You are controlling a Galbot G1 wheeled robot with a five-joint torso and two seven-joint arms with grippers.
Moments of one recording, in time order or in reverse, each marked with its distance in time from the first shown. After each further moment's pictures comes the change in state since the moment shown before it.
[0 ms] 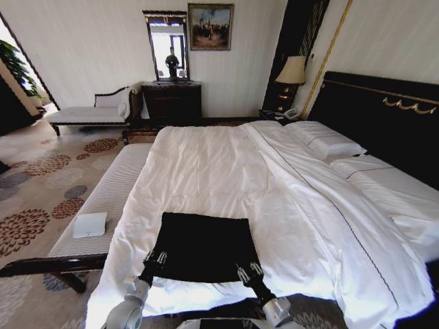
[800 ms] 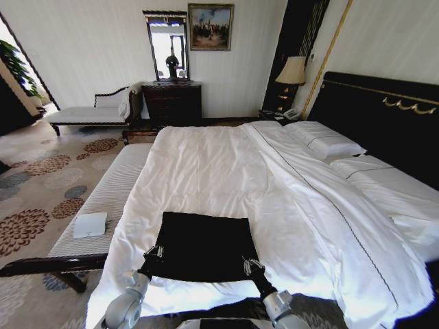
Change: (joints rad) left arm -0.074 0.010 0.060 0.031 -0.005 -0.019 0.022; right arm 0.085 -0.007 -0.004 -0.023 0.049 -0.032 0.004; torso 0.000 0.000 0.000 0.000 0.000
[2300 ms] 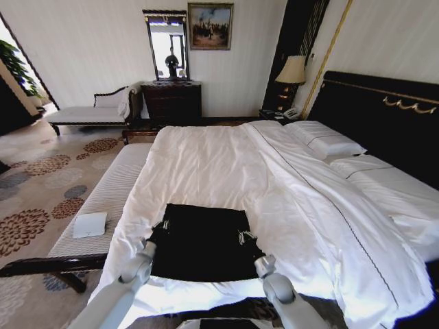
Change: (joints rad) left arm -0.256 0.058 0.123 0.096 -0.176 0.038 0.002; right arm 0.294 -0.019 -0.084 -0.154 -0.024 -0.010 0.052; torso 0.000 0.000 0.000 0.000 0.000
